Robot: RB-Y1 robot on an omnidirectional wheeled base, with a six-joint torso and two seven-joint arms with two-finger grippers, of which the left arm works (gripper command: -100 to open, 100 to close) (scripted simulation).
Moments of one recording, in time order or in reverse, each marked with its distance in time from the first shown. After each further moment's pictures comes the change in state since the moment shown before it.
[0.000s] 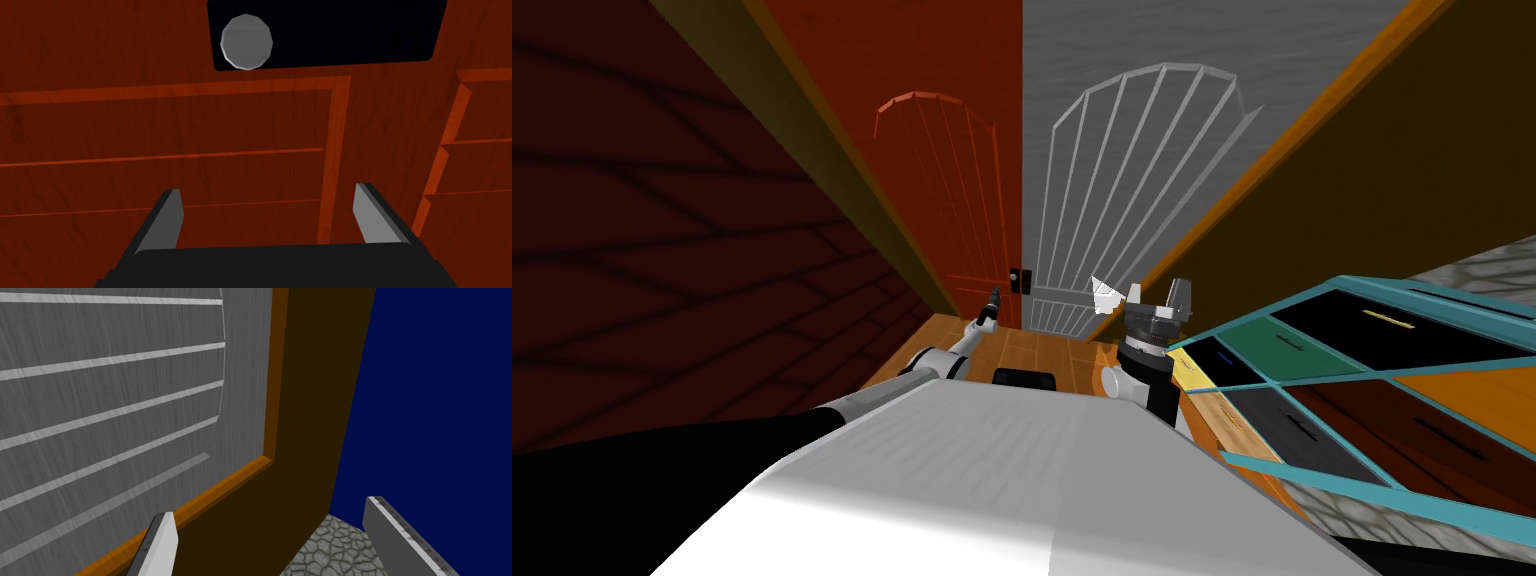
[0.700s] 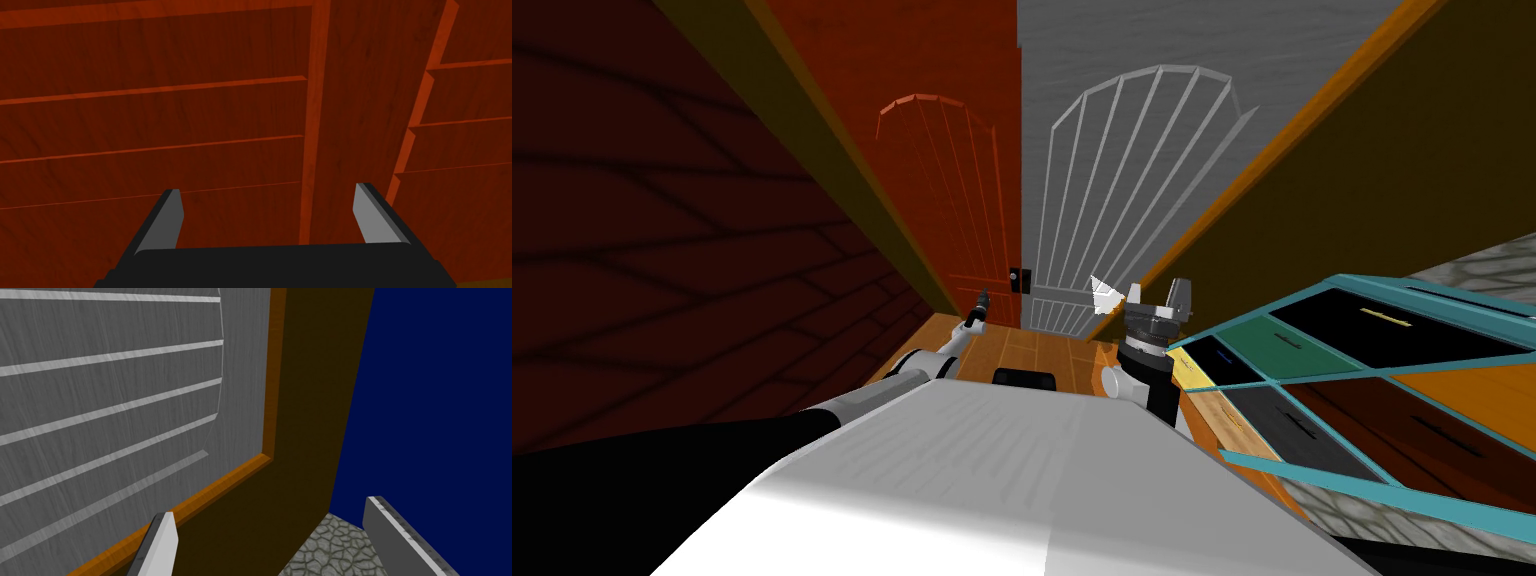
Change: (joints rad) arm 0.037 0.099 0.027 0.023 0.018 -0.001 0.045
